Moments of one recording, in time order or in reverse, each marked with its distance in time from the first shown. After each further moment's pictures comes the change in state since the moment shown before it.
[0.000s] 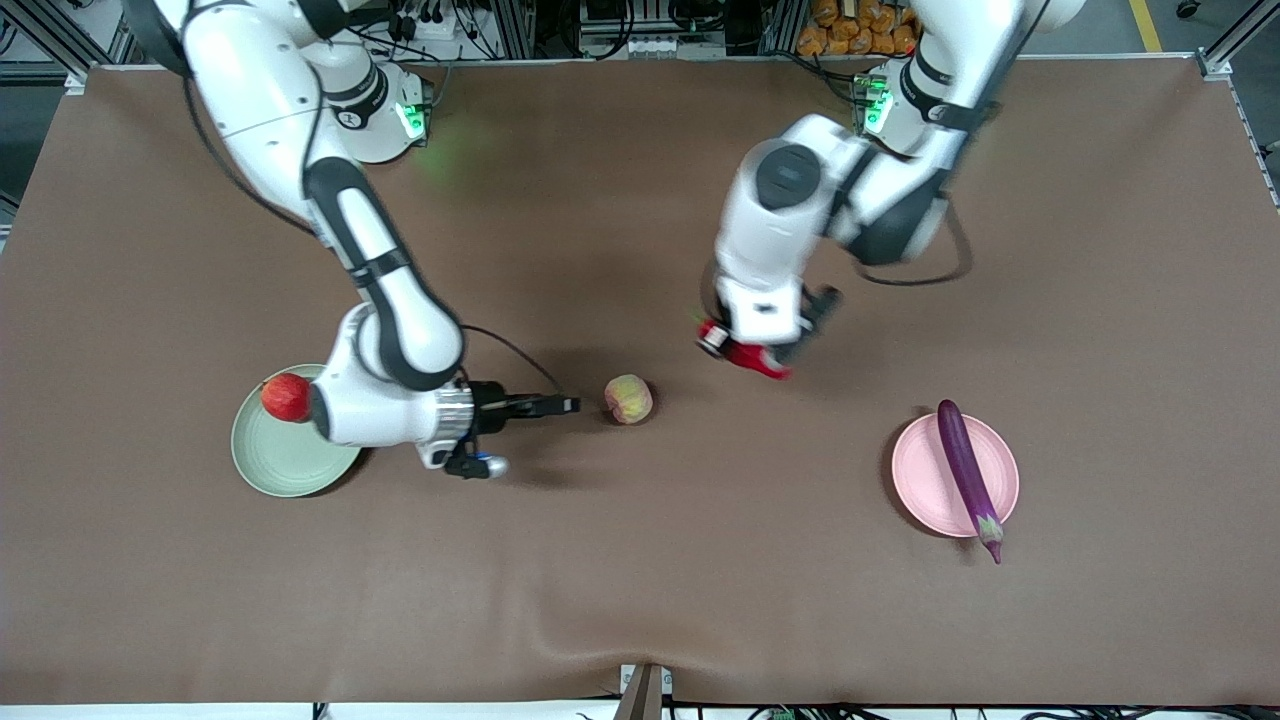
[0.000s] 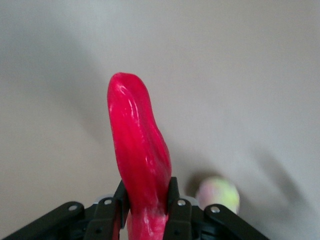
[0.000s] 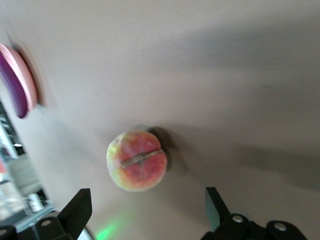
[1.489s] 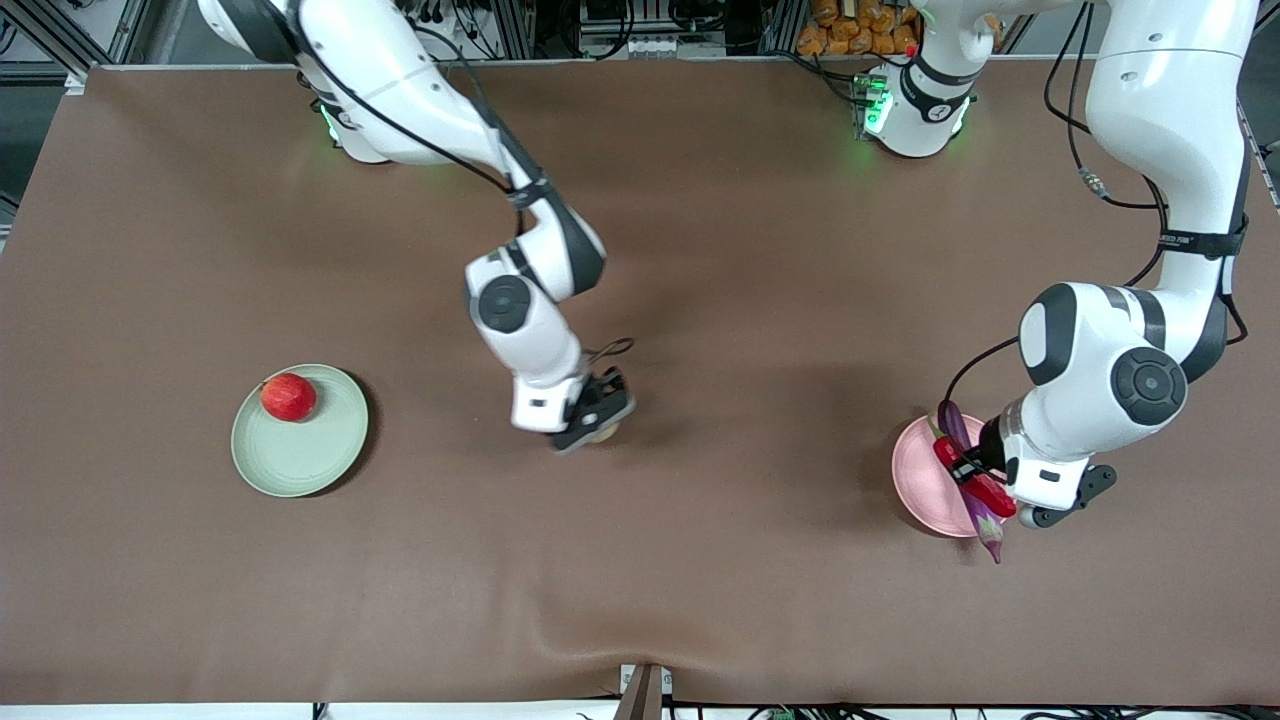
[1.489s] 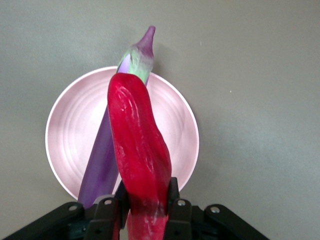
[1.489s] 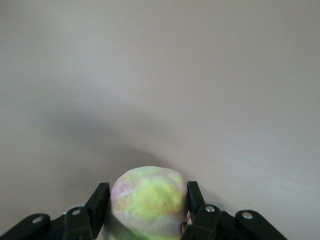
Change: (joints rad) left arm 0.453 0.216 0.007 0.163 0.005 0.013 0.777; right arm 0.260 -0.048 -0.137 -0.075 -0.682 0.434 0.023
